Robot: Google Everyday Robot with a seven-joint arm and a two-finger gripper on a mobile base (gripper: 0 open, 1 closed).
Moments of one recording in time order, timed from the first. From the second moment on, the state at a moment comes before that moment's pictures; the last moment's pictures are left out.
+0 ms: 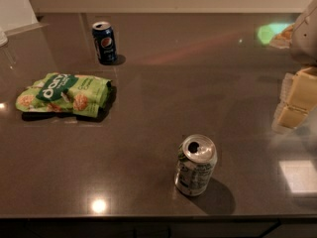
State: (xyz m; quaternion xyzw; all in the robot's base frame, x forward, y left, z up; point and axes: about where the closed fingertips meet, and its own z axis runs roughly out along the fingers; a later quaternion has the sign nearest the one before) arm 0.438 -0.217 0.976 -0.60 0.78 -0.03 0.16
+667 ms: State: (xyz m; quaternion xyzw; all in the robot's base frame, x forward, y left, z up) arm 0.433 -0.213 0.975 -0.61 0.77 -0.02 0.17
